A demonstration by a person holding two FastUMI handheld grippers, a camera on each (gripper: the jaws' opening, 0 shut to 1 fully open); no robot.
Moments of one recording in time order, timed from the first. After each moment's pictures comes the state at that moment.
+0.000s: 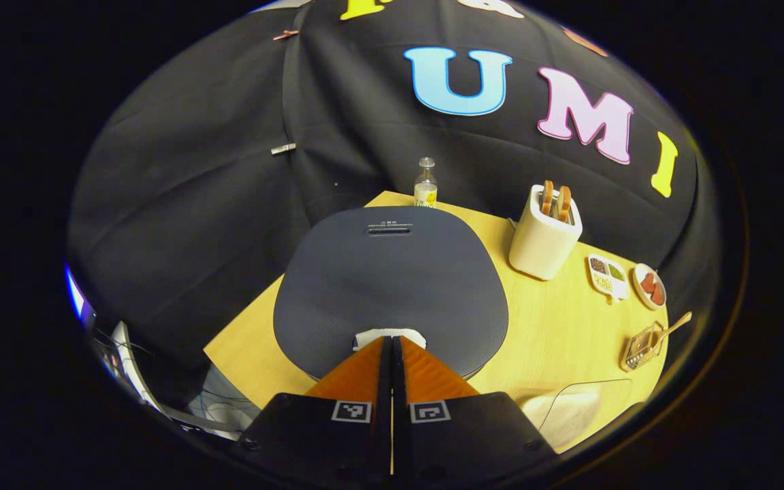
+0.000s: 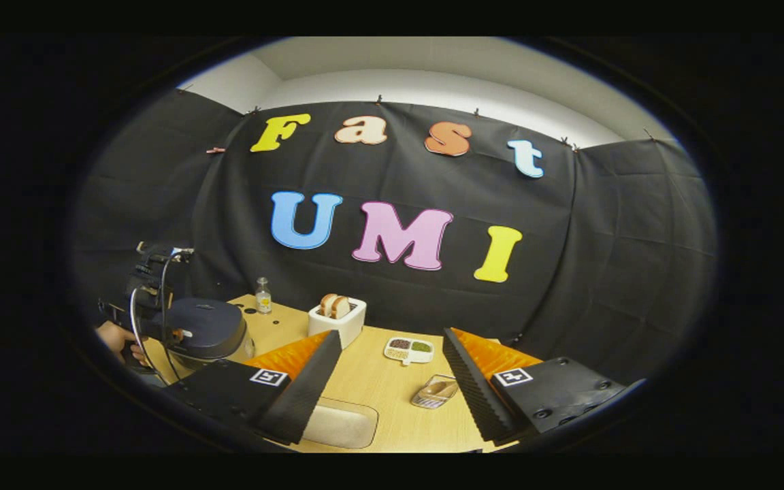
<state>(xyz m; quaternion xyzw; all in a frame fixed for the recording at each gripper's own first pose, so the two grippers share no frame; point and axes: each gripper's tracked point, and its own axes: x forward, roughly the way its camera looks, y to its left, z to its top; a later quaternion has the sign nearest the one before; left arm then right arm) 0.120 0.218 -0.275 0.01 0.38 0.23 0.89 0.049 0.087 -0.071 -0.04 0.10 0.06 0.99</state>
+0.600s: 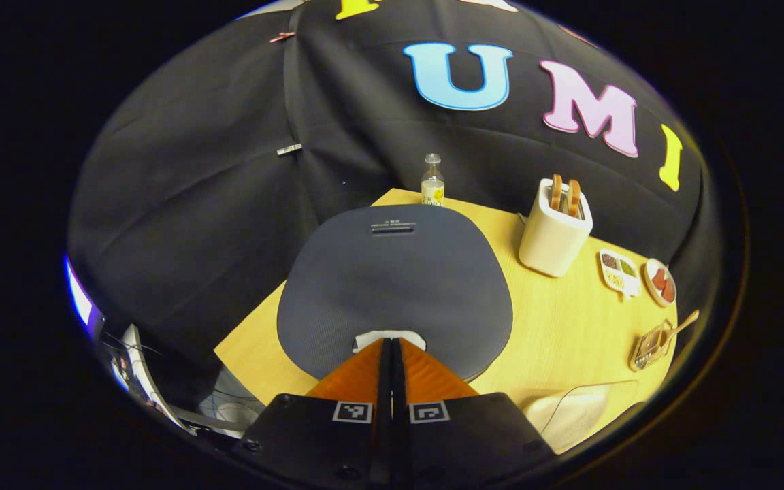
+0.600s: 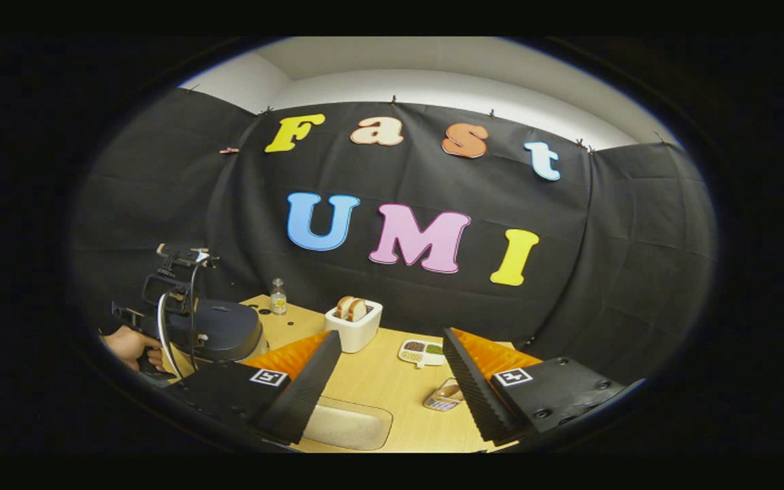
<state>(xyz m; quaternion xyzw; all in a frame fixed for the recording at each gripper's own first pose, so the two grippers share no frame) 0.128 0.220 -0.268 0.00 0.38 0.25 0.89 0.048 0.123 -0.057 -0.05 0.09 0.10 0.99</state>
